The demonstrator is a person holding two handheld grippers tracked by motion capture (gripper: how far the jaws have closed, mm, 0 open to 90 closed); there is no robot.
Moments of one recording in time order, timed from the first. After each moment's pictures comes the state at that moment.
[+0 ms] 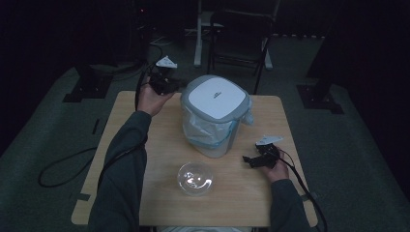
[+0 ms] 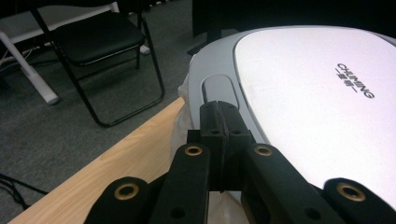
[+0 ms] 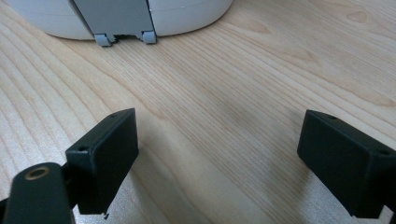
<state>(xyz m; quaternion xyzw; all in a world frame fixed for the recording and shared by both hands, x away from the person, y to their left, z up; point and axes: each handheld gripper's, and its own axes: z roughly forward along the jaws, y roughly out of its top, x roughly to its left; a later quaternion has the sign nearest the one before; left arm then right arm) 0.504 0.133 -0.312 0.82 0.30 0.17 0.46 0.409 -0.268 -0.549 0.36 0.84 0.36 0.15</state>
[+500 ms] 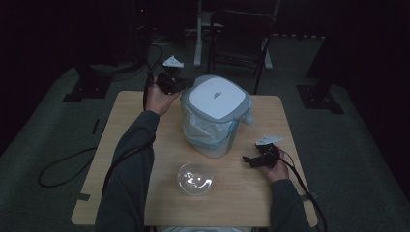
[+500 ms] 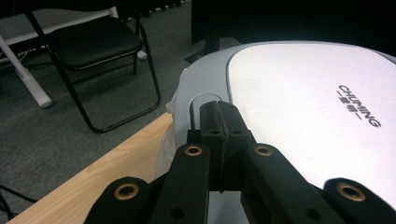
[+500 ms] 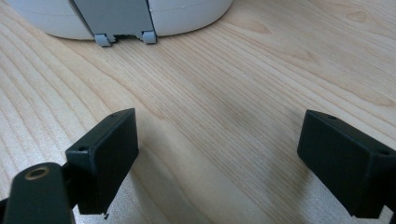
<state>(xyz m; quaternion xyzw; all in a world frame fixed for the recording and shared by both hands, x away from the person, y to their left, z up) 0.511 0.115 -0.316 0.81 0.31 0.17 0.47 0.409 -0.268 -0.549 0.36 0.84 0.36 0.15</state>
